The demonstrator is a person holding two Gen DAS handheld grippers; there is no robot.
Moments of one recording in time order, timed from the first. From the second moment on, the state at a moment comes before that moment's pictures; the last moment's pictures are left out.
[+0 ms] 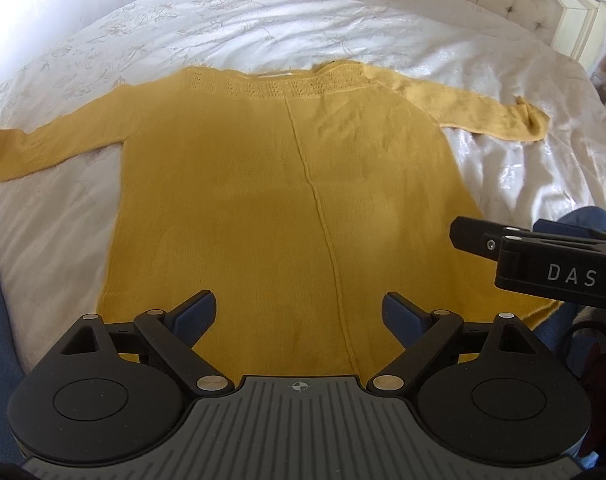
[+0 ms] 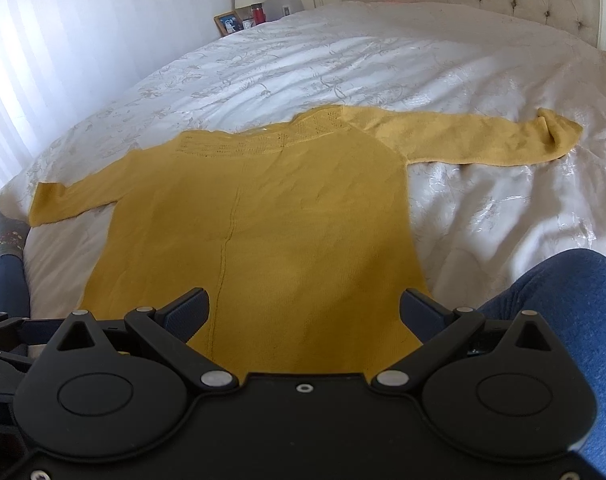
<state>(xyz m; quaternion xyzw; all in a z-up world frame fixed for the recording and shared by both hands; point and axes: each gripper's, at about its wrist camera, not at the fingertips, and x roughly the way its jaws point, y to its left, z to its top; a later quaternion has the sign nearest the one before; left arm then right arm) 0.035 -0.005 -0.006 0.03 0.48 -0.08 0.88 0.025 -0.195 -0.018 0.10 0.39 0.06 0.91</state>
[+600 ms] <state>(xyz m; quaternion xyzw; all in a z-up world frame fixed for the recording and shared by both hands) 0.113 -0.017 -0.009 0.08 0.41 -0.08 0.91 0.102 -0.271 -0.025 0.16 0.39 0.01 0.91</state>
